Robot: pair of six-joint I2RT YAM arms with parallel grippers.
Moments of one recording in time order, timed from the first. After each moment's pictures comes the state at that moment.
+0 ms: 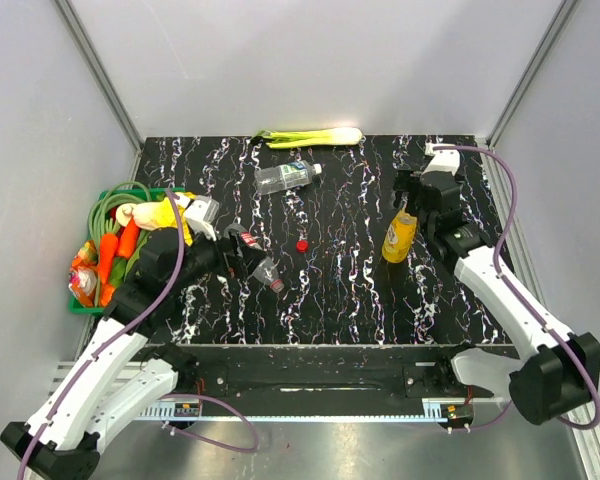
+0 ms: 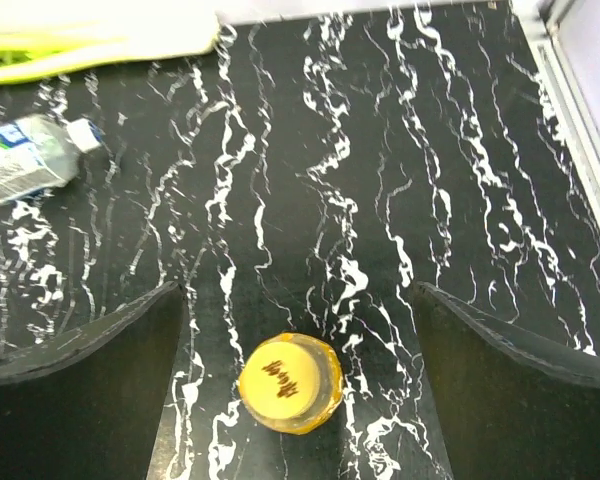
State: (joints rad) left arm -0.48 0.67 0.80 -0.42 0.22 -0.37; right arm 0.38 1.15 0.99 -0.18 0.43 0.20
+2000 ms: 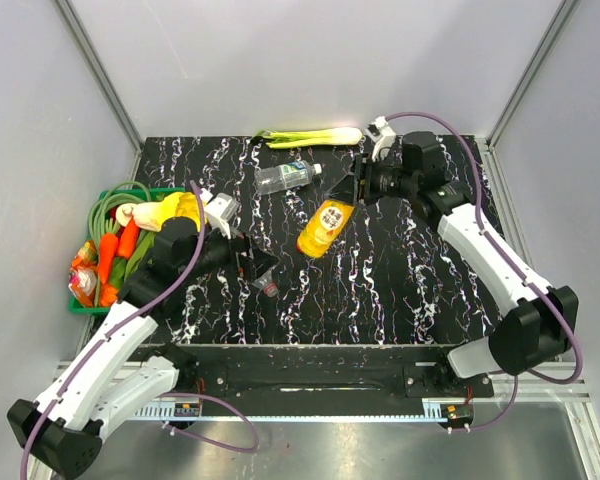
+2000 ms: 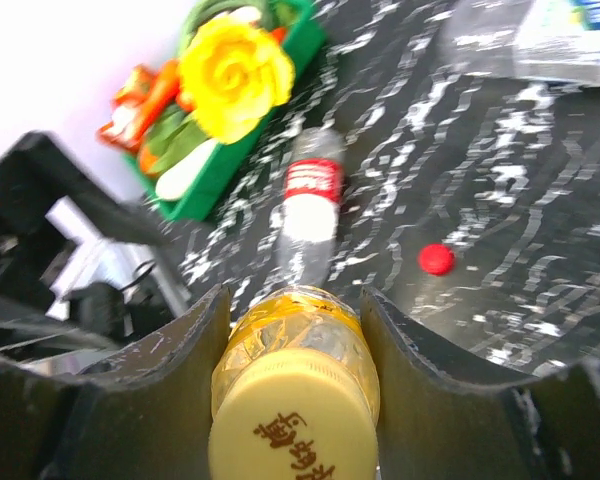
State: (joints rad) left arm -0.48 0.77 0.79 -0.36 0.38 -0.32; right arm 0.37 1.41 1.32 -0.29 -0.59 0.37
